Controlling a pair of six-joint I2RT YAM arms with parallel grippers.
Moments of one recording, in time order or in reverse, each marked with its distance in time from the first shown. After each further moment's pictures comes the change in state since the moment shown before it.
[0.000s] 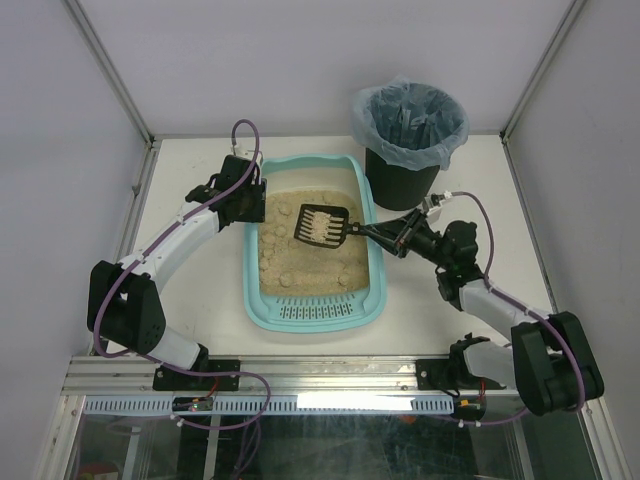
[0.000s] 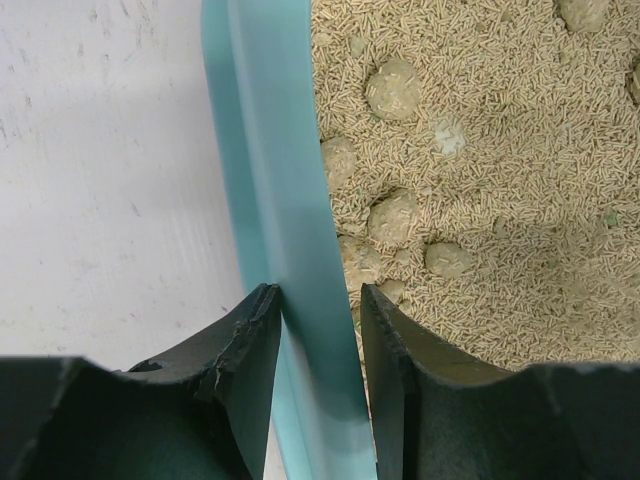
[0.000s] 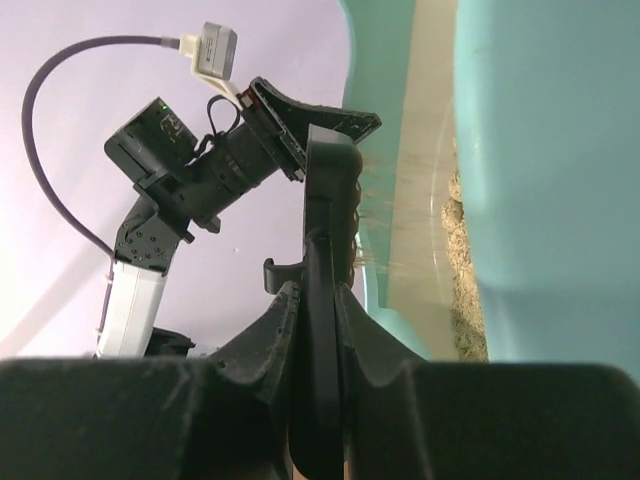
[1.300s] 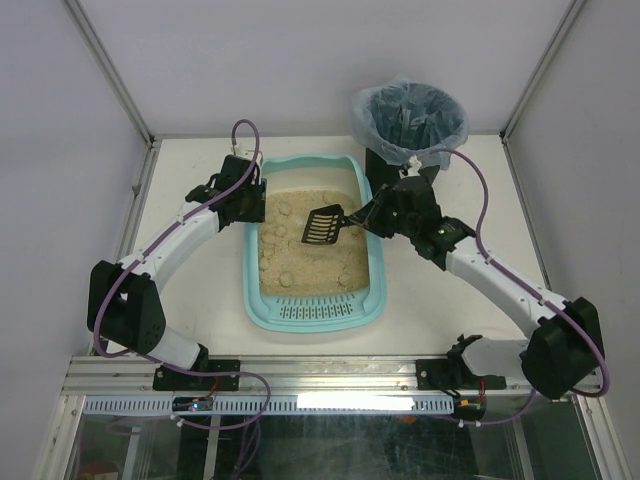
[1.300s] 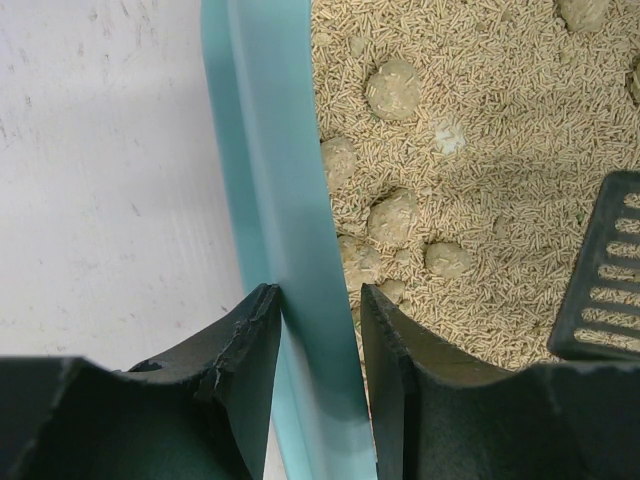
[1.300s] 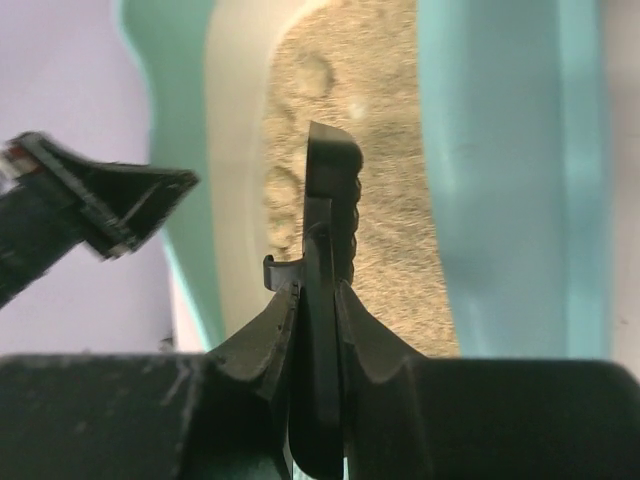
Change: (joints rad) left arm 0.000 0.000 0.000 0.000 0.000 0.000; right arm 0.283 0.036 0.534 -0.954 0.541 -0.463
